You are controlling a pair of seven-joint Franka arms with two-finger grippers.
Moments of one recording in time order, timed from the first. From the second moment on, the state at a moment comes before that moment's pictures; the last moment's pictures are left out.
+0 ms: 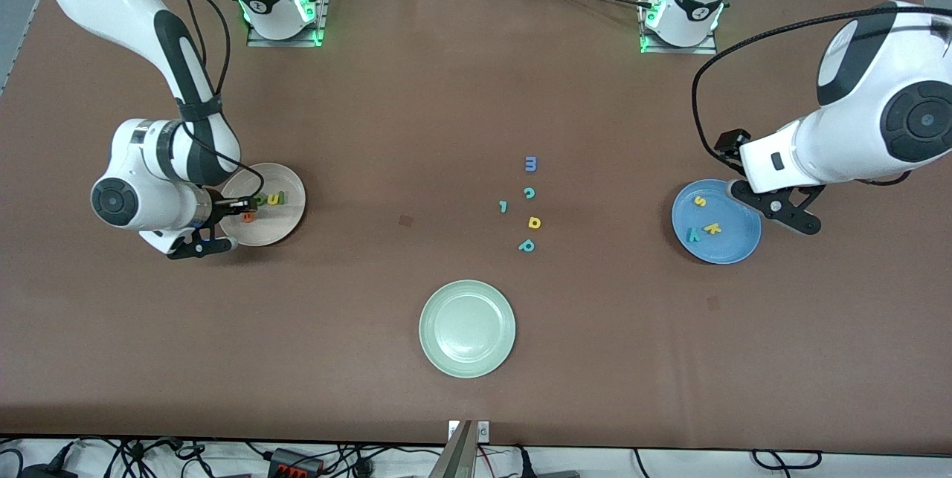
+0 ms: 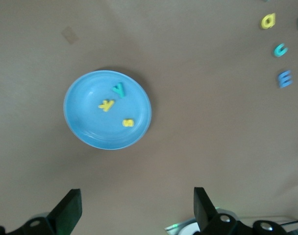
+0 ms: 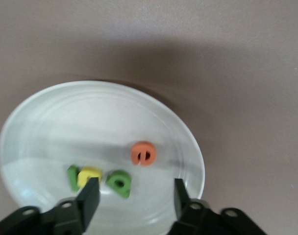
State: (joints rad) left arm 0.42 0.33 -0.69 -1.50 0.18 1.45 0.16; right arm 0.20 0.49 -0.21 -1.89 0.10 2.08 -0.20
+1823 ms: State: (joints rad) left arm -0.03 -0.06 0.02 -1.65 -0.01 1.59 -0.01; right arm -0.04 0.22 -0.04 -1.31 0.00 1.49 -0.04
